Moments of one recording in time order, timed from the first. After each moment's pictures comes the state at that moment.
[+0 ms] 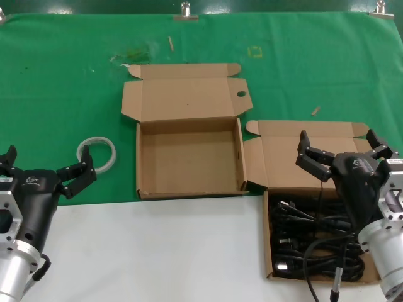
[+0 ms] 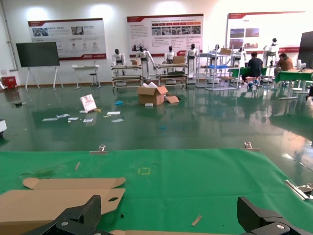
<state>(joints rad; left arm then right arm) 0.00 -0.30 1.60 -1.60 -1.80 0.00 0.00 0.01 0.18 -1.62 1.59 1.83 0.01 -0.04</state>
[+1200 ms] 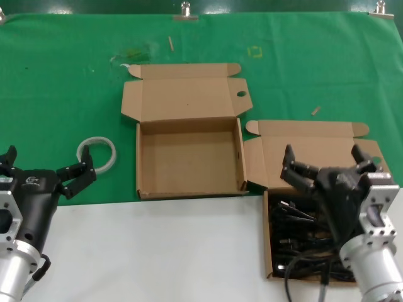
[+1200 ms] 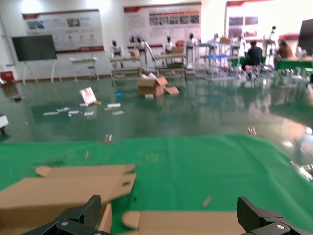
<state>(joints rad) 0.00 -0.30 1.60 -1.60 -1.80 0.00 0.00 -0.03 0.18 -1.71 1.63 1.90 0.11 -0.09</state>
